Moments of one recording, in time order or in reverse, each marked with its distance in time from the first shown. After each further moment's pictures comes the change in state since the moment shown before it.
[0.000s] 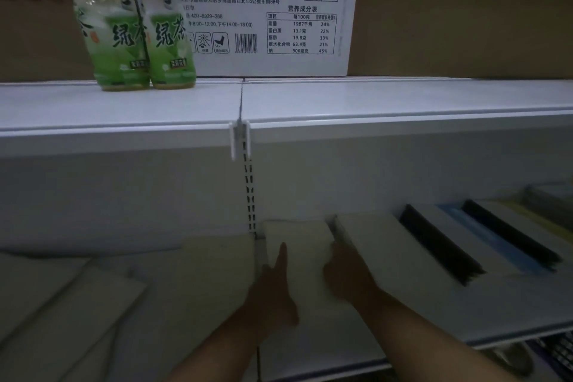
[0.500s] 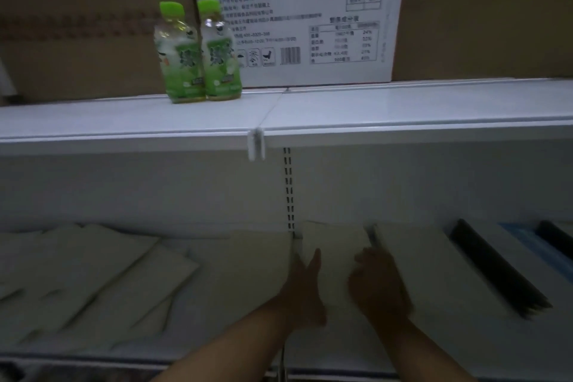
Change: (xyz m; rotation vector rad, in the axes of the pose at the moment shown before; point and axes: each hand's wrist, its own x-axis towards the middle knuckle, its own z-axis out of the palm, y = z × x) left_hand -0.020 0.012 -0.001 0.073 -0.005 -0.025; right_hand 0.006 0.019 0.022 -0.032 0.129 -0.334
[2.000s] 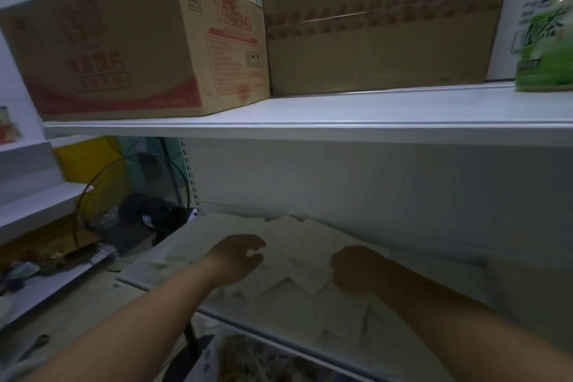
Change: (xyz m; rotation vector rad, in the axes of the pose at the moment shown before) left_hand -0.210 -0.474 -0.262 0.116 0.376 -0.323; right_hand 0.007 -0.466 0.213 -0.531 -0.560 -0.673
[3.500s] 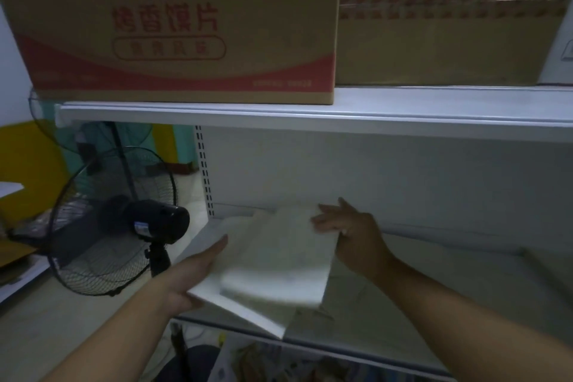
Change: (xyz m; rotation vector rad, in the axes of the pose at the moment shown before) left_hand 0.028 -0.200 -0.034 -1.528 -0.377 -0.233; right_hand 0.073 -0.132 -0.040 0.664 0.933 -0.241
